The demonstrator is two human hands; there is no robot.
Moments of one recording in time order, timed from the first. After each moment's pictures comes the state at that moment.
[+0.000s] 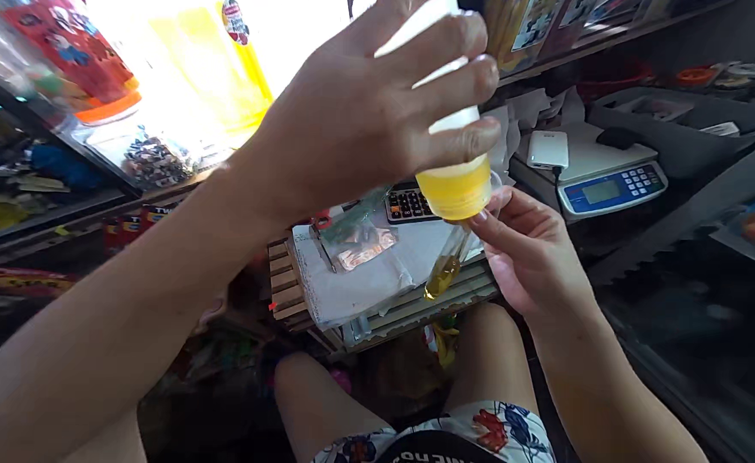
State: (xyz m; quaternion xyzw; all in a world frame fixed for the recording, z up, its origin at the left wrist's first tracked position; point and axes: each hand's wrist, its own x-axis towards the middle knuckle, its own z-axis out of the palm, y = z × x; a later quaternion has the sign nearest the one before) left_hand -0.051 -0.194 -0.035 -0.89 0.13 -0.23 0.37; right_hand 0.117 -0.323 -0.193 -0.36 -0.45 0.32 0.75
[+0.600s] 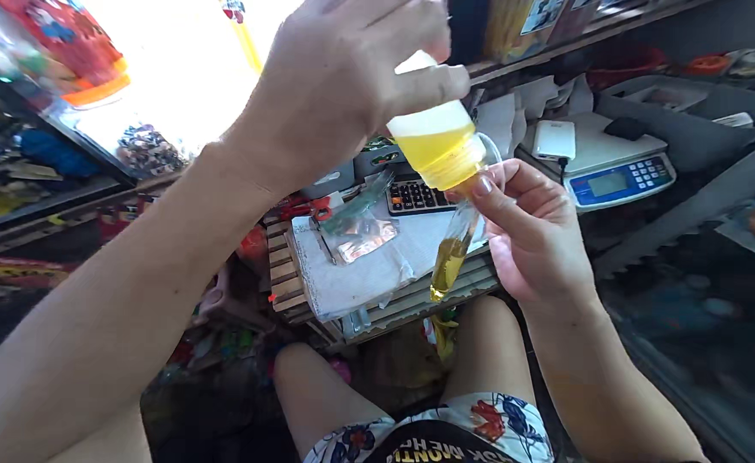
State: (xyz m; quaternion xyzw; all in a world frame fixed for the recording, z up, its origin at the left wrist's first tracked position) left_hand -0.054 -0.167 -0.039 -0.93 0.06 -0.26 0.26; right_hand 0.108 -0.315 -0.179 -0.37 -0.47 0.27 0.75
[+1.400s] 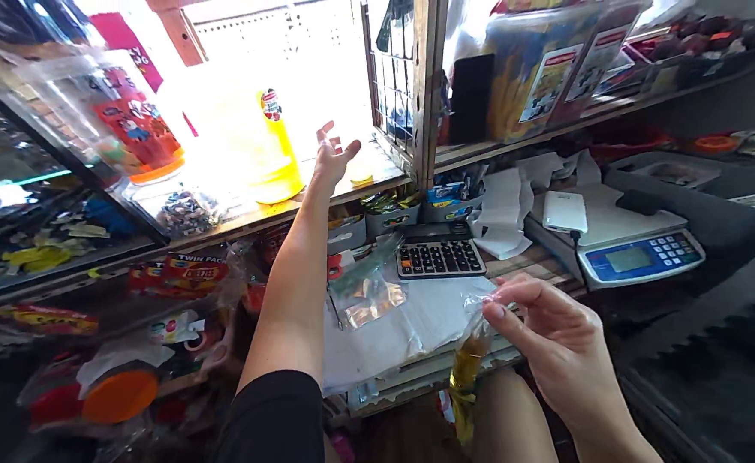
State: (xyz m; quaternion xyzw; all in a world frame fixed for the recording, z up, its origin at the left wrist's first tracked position) left_hand 0.012 0.050 -0.121 -0.73 -0.31 -0.48 -0.37; right_hand 0.144 -0.315 -0.223 -0.40 -0.55 0.14 0.72
